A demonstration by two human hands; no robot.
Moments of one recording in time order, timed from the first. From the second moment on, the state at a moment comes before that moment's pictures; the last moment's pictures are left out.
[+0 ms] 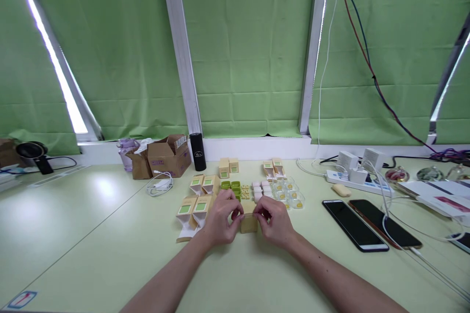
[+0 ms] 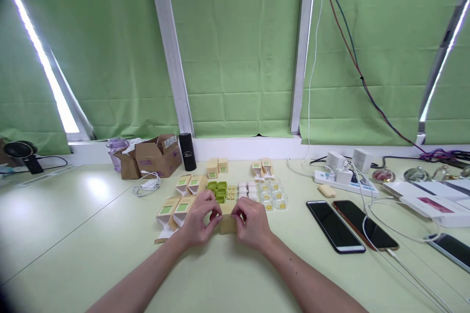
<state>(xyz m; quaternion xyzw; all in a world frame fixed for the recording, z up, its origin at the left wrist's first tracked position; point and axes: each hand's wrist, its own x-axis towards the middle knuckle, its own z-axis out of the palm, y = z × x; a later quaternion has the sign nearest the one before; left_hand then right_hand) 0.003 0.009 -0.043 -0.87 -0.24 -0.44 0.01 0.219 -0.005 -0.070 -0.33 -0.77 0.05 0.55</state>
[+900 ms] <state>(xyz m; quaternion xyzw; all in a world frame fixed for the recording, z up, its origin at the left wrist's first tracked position) 0.004 0.007 -0.041 -0.87 -0.25 -0.42 -0.01 0.225 -0.002 -0.072 -0.30 -0.79 0.03 0.53</state>
